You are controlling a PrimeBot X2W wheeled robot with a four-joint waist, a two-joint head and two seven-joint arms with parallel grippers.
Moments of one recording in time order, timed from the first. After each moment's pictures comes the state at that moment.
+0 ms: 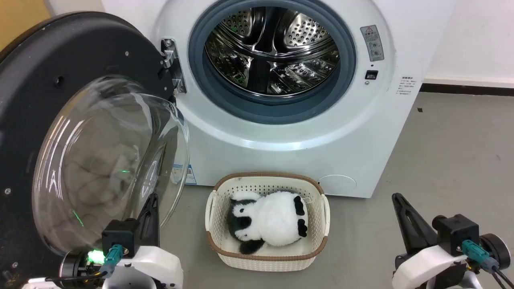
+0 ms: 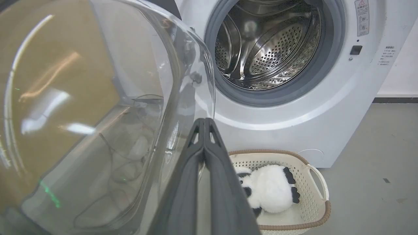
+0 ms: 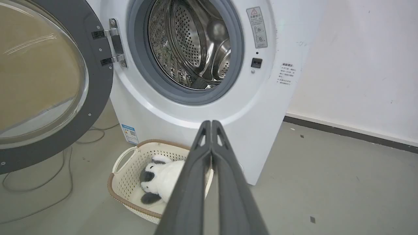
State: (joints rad) left arm -0.01 0.05 0.00 0.00 0.00 0.00 0.00; right arm -0.01 -0.06 0.00 0.00 0.01 0.13 0.00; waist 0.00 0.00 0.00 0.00
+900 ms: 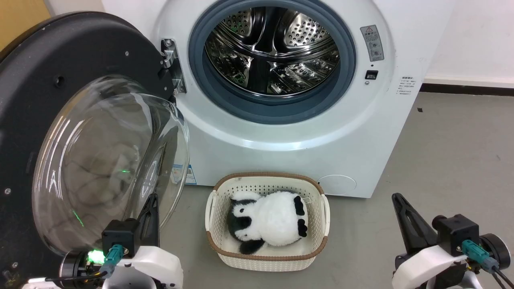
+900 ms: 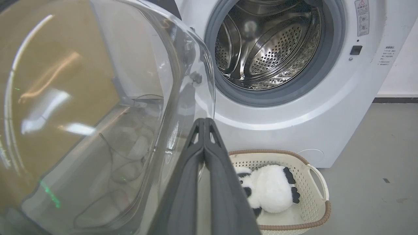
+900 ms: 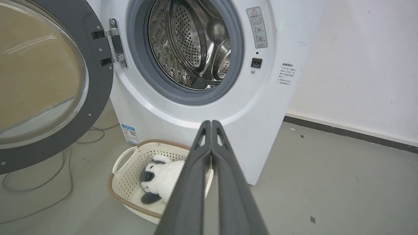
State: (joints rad) left arm -0.01 0.05 0.00 0.00 0.00 0.00 0.00; right arm -0.01 -0.06 0.00 0.00 0.01 0.13 0.00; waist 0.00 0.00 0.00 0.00
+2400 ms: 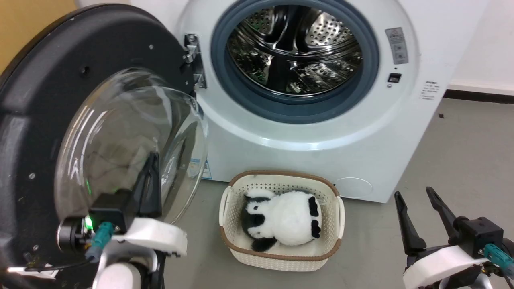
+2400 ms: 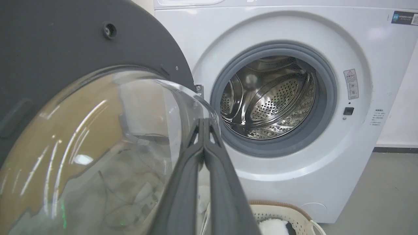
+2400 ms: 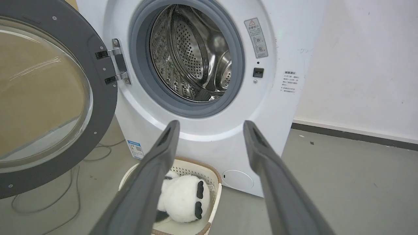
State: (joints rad) left arm -0.11 0.05 -0.02 -0.05 -0.06 -0.01 -0.06; right arm -0.01 -0.06 -0.05 0.02 0.07 0.13 -0.06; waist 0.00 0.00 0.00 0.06
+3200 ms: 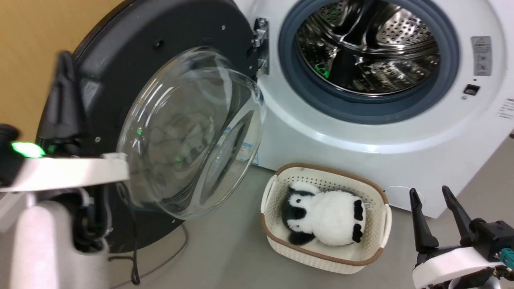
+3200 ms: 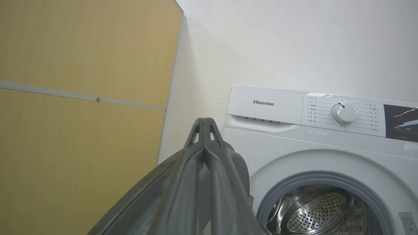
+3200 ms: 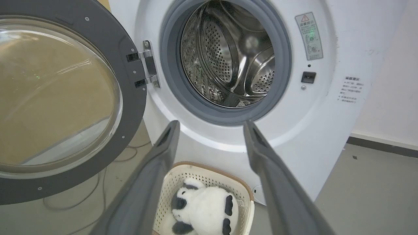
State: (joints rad) left arm -0.38 0.11 0.10 -0.15 -0.30 -0.05 -0.12; right arm -0.01 -0.06 -0.09 0.04 0.10 0.13 -0.12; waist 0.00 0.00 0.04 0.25
